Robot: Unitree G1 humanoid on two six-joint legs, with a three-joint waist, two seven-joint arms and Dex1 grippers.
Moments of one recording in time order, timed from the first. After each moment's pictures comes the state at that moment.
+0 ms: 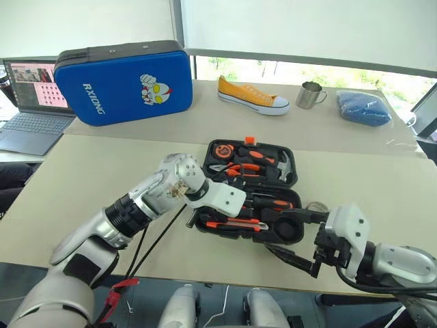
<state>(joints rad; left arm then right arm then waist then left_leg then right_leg) -0.90 0.55 -0.69 0.01 0.11 0.47 -1.47 0.27 -0.80 -0.23 -0.88 0.61 0.59 0.71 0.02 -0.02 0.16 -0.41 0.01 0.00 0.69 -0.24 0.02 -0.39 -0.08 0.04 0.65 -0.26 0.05</state>
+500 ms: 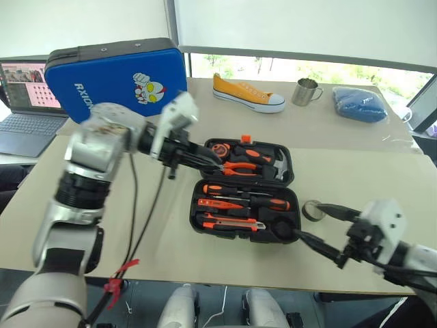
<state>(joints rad) -0.91 0.72 -0.09 0.05 -0.36 0.81 -1.48 0.45 -0.78 -0.59 -0.68 0.65 0.60 0.80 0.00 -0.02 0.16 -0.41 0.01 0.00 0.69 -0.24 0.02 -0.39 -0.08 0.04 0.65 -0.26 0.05</state>
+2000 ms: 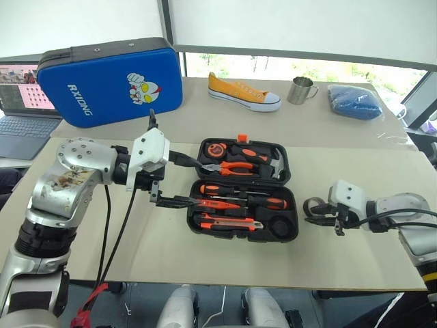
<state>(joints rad) -0.62 0.82 -0.06 -0.25 -0.43 0.52 -1.33 -0.25 -0.95 0.07 0.10 0.14 0.20 1.17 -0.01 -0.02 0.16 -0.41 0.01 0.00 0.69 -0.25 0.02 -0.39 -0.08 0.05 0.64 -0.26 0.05</state>
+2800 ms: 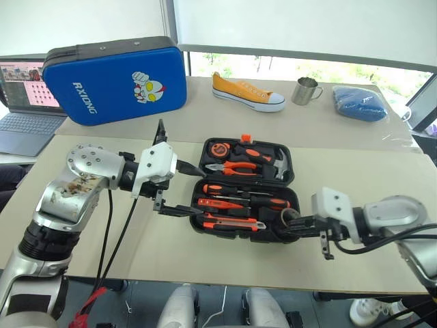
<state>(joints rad) -0.58 0.83 -0.13 -0.25 -0.40 0.43 -1.35 -0.14 -1.00 0.08 -0.46 0.31 0.48 1.13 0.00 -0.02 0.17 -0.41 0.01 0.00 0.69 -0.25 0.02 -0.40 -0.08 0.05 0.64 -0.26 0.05</state>
